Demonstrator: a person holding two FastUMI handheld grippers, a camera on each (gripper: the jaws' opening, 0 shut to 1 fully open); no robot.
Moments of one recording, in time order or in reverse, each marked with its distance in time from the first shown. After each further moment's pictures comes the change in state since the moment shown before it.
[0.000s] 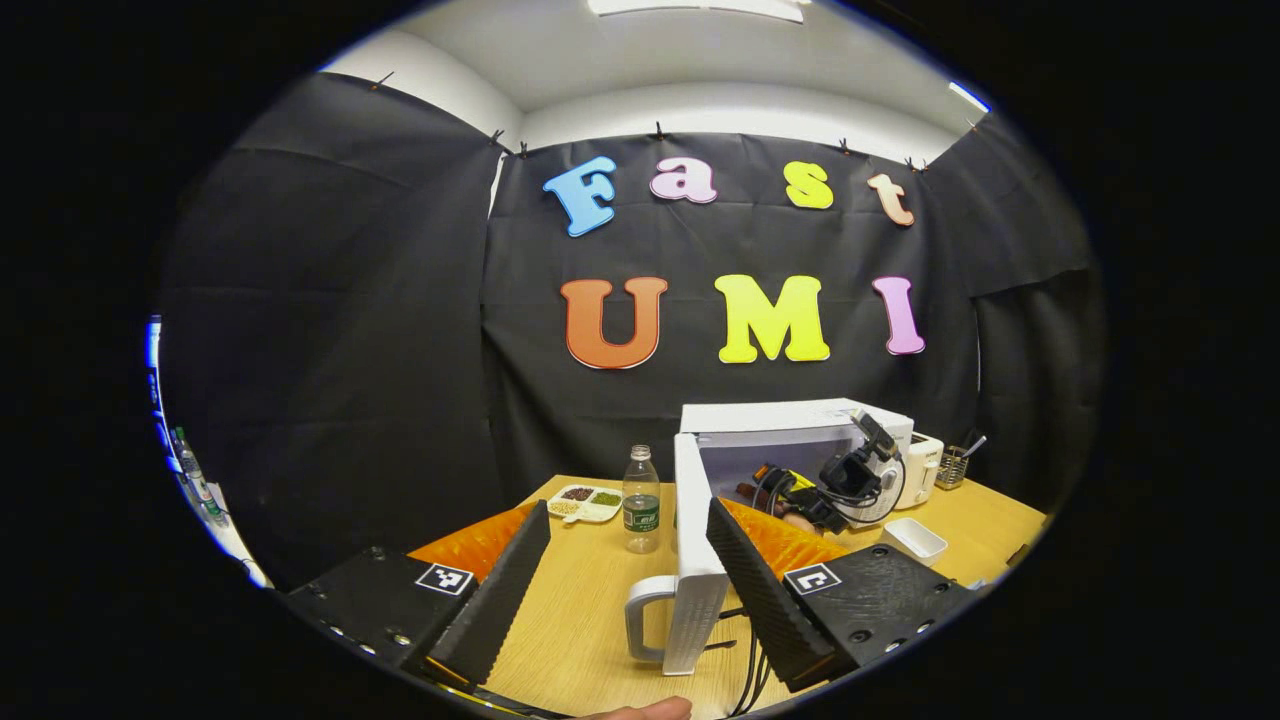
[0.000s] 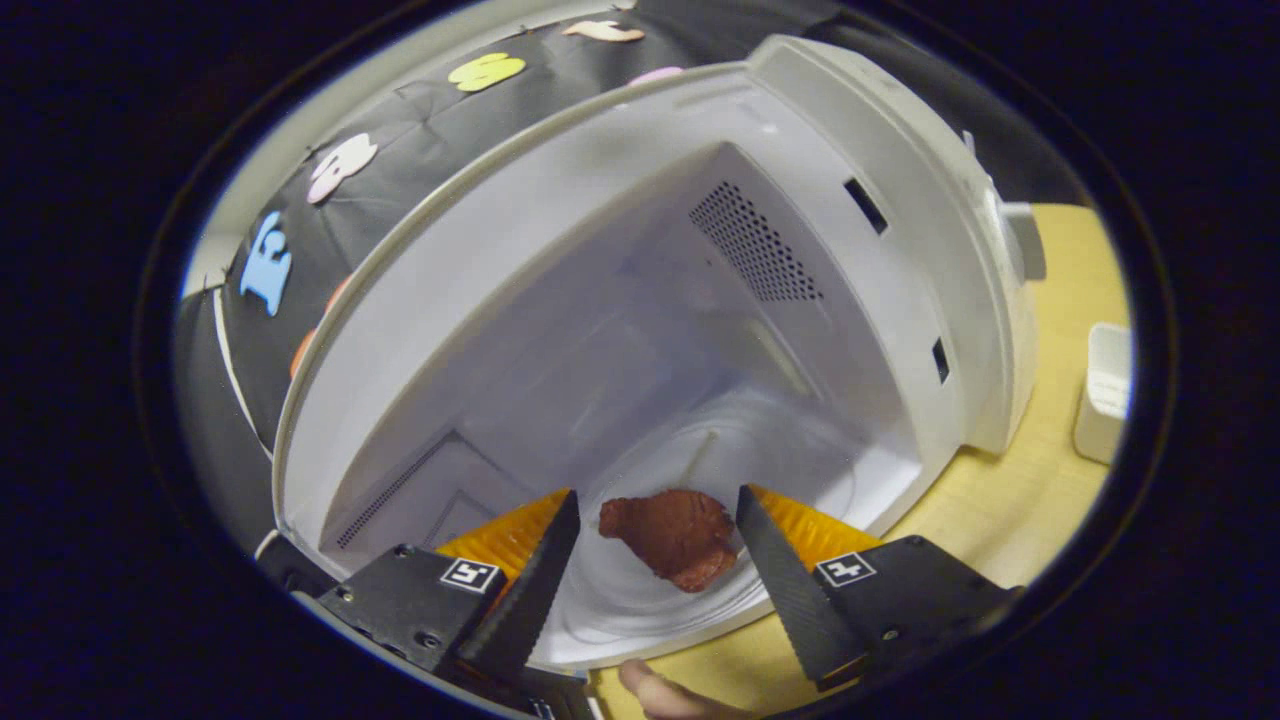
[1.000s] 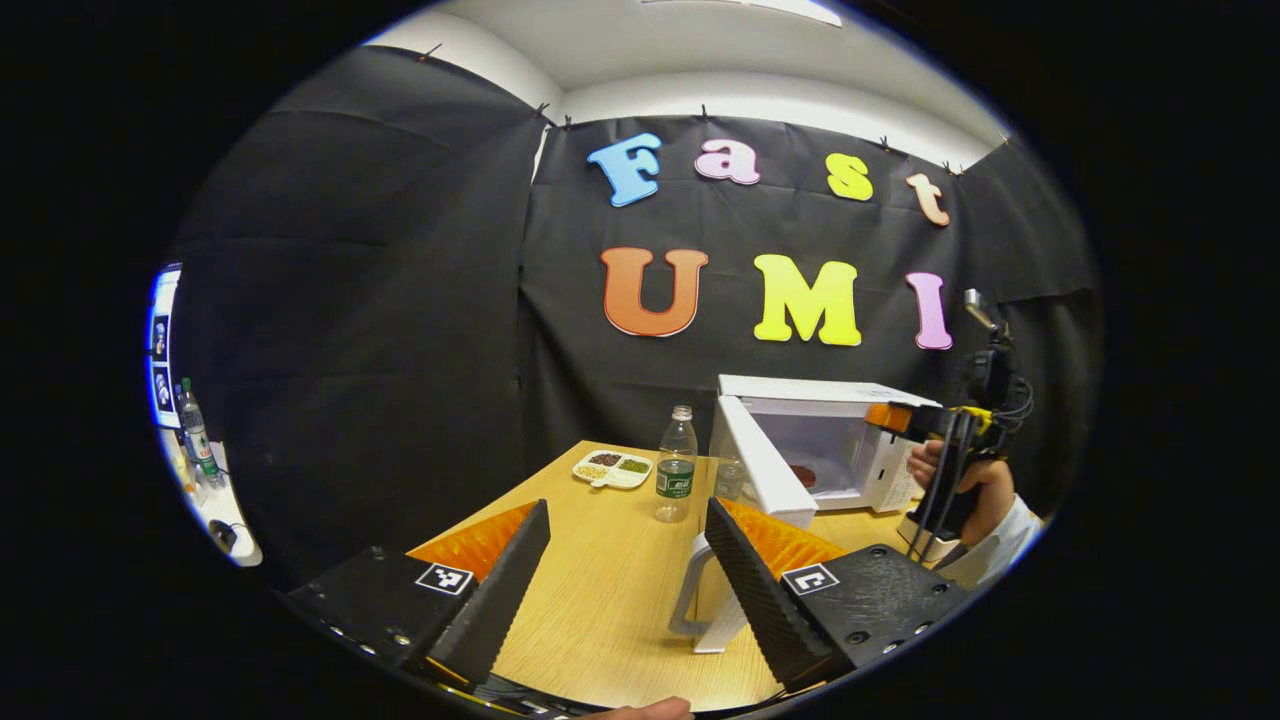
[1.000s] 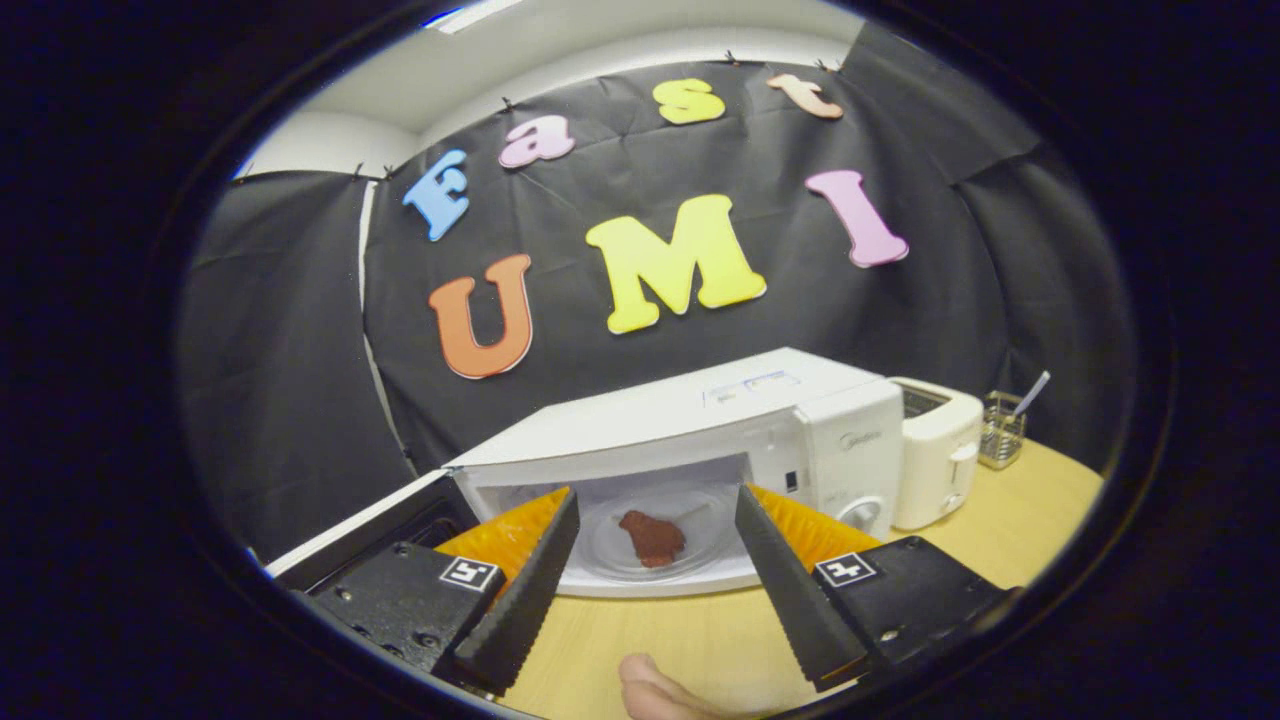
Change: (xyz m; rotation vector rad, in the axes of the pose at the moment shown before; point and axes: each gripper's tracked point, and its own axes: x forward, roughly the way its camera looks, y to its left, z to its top) left arm -0.013 0.046 -0.053 -0.103 0.072 0.061; right arm -0.197 0.004 0.128 -0.480 -0.082 0.221
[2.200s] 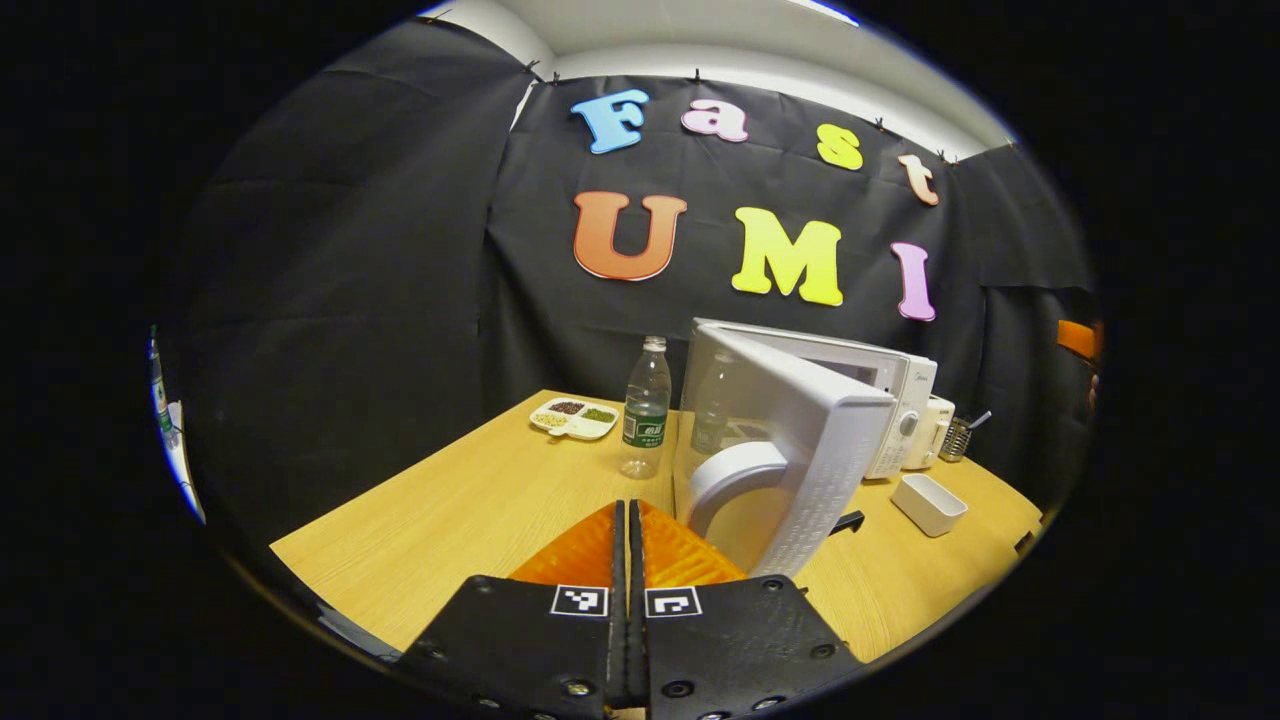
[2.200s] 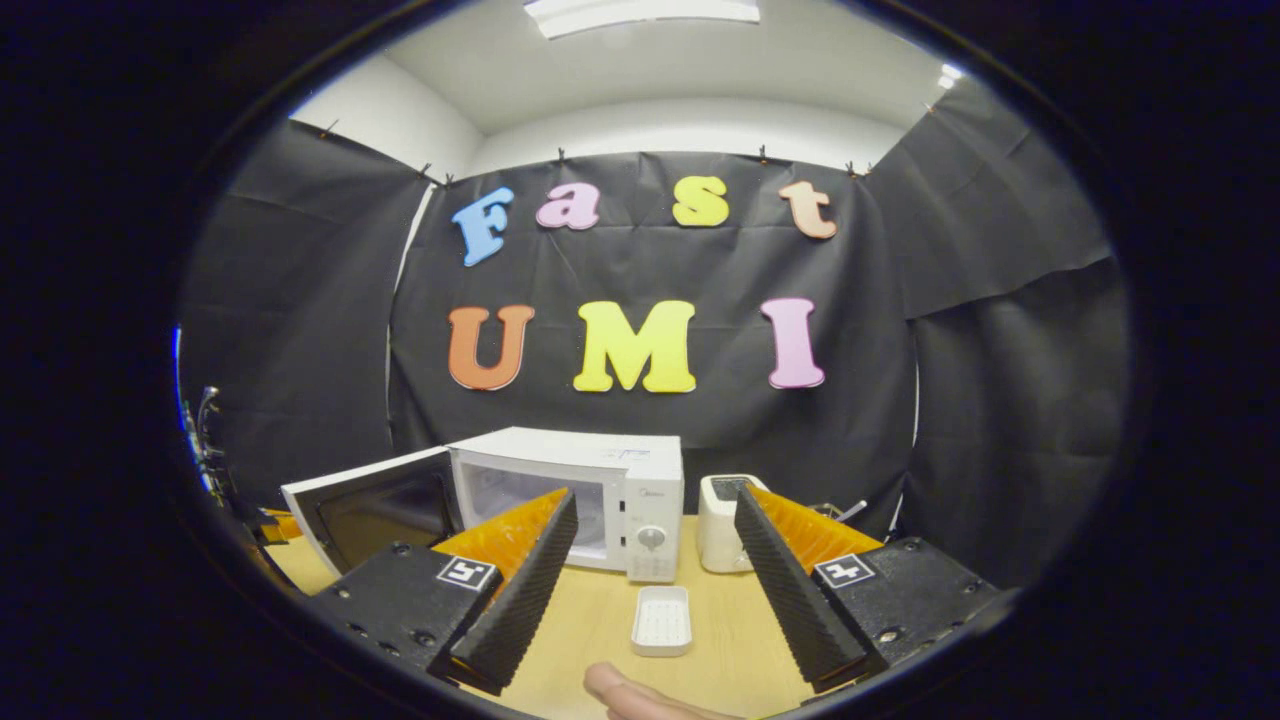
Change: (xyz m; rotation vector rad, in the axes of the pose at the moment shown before) left arm 0.050 -0.029 -0.075 -0.018 0.131 -0.112; right arm -0.218 -0.108 0.078 -0.220 -0.123 -0.044
